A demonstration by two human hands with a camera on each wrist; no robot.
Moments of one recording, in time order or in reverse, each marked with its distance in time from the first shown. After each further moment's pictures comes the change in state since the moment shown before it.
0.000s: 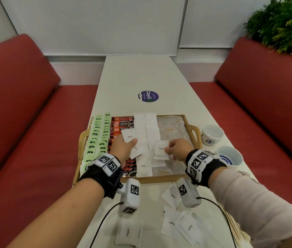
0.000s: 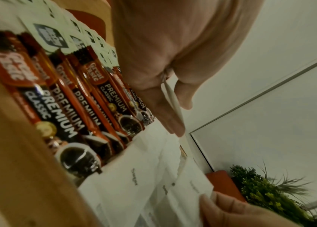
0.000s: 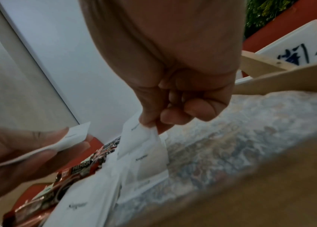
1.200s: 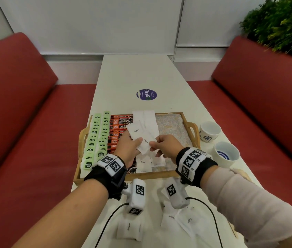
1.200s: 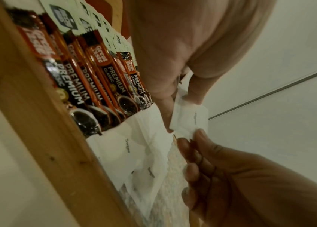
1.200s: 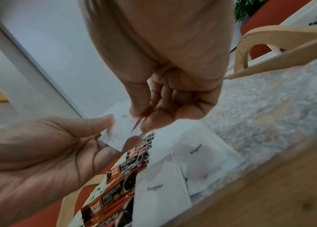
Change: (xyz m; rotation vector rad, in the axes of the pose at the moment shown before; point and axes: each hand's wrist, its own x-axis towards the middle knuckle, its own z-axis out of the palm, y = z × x) left_hand -0.040 0.023 0.015 -0.289 -0.145 -0.005; right_hand -0.026 -0.025 0.022 0.296 -0.057 -0.130
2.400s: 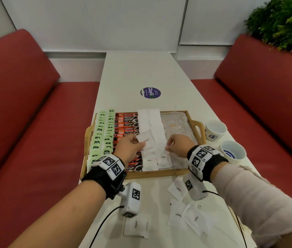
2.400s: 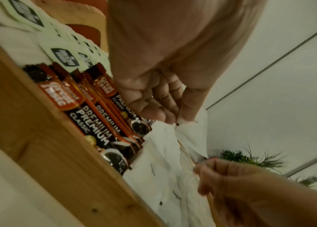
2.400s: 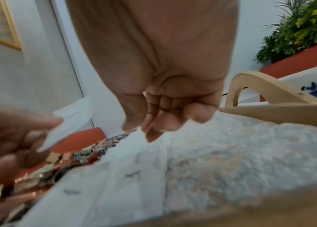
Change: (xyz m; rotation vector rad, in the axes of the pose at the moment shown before) left_hand 0.001 -0.009 -0.031 0.371 0.030 0.047; right_hand 0.012 0.010 -0.017 -0.587 0.013 0.020
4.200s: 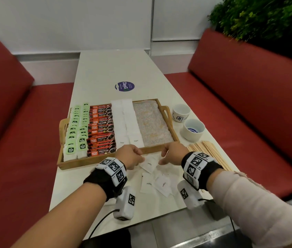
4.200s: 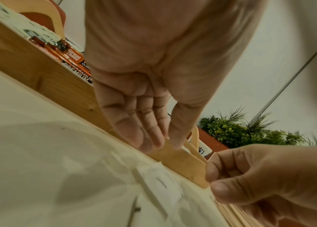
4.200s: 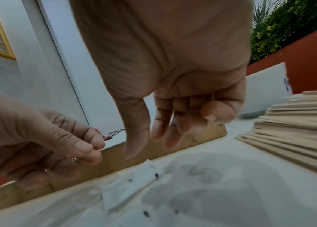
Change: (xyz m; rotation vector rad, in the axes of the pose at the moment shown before) left_hand -0.070 -0.017 0.075 0.454 -0.210 -0.092; right_hand -0.106 0.072 0.011 0.027 -0.016 0.117
